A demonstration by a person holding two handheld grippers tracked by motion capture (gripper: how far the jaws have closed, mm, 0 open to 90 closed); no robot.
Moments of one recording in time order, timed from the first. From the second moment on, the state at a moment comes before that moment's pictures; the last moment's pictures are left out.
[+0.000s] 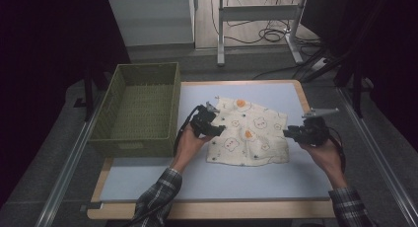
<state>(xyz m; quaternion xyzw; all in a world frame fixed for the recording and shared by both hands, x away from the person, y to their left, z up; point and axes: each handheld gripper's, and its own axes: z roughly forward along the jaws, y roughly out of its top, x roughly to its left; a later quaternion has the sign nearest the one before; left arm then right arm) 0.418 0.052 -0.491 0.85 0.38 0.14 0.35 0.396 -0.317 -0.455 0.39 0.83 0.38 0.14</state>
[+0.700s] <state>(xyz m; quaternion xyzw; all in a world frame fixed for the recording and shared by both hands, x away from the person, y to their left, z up) 0.334 0.077 -0.539 0.85 0.35 0.14 0.37 0.337 -0.311 -0.520 0.37 0.85 0.34 0.16</state>
